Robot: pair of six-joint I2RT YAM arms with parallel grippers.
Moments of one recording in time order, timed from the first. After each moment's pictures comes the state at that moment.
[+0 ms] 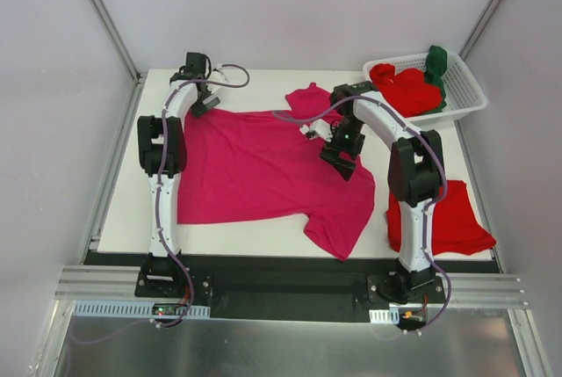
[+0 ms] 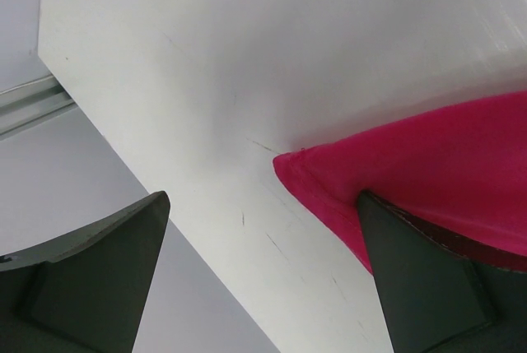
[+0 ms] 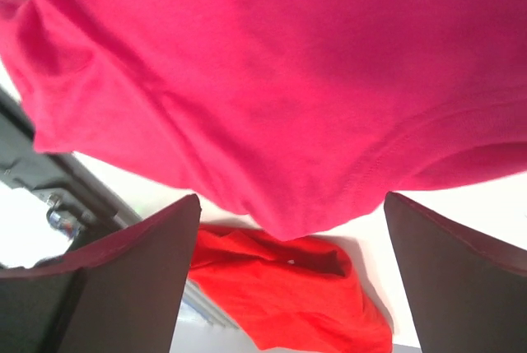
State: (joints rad) left arm -0.04 2.47 2.16 -0.64 -0.23 0.91; right arm 0.39 2.12 1.83 -1.42 -0.20 -0.87
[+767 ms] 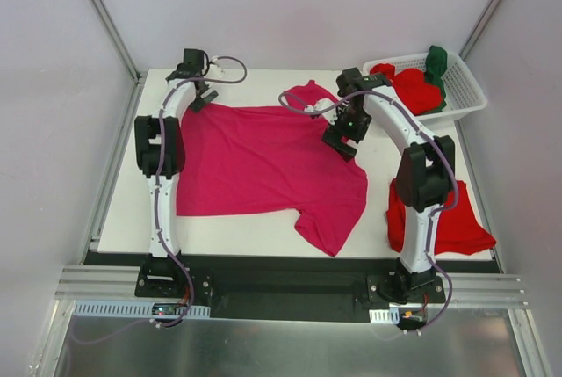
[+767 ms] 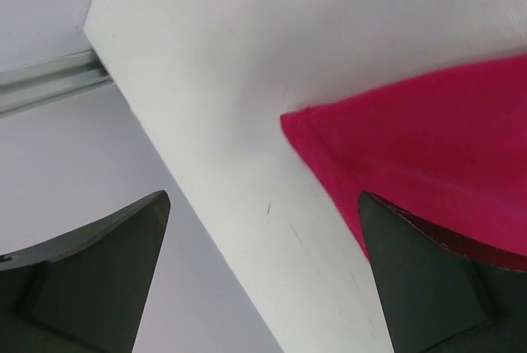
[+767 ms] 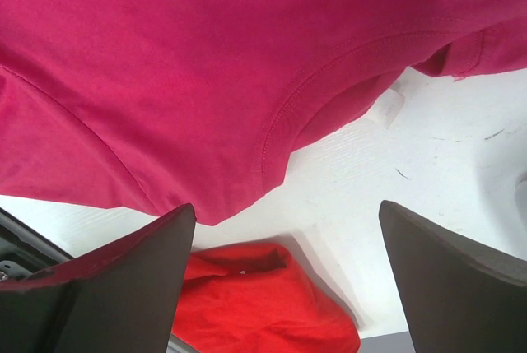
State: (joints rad) left arm -0.05 2.45 2.15 -0.57 -0.29 0.86; right arm 0.37 2.04 1.87 -1.27 -0.11 -0.79
